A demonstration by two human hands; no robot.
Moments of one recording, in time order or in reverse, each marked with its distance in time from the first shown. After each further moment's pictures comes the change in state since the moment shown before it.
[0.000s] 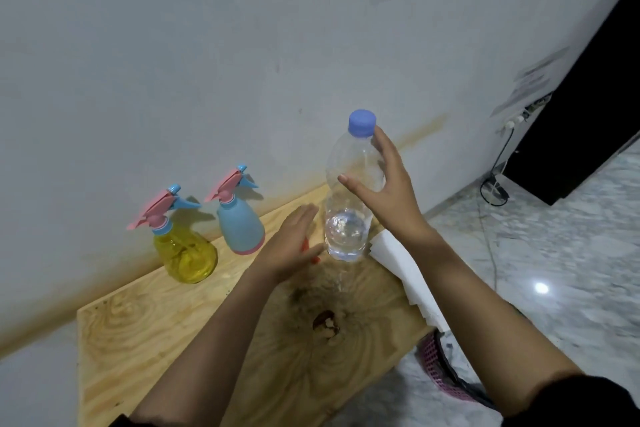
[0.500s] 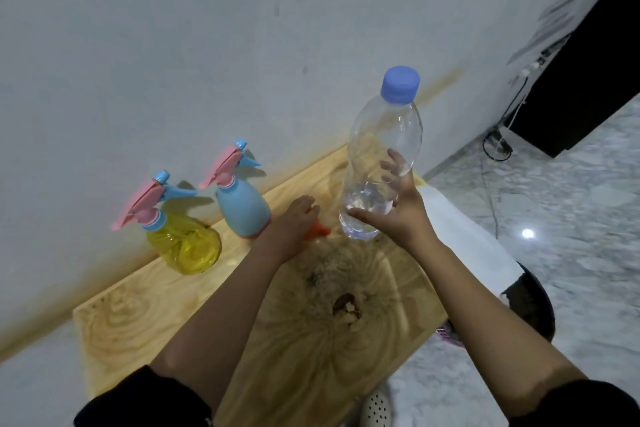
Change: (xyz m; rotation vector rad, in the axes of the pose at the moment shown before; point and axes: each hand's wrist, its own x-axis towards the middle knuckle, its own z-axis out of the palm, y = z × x) left_hand 0.033 -0.059 0.016 0.409 -0.222 0.124; right_hand -0.025 0.072 0.034 -0.092 -0.060 0.316
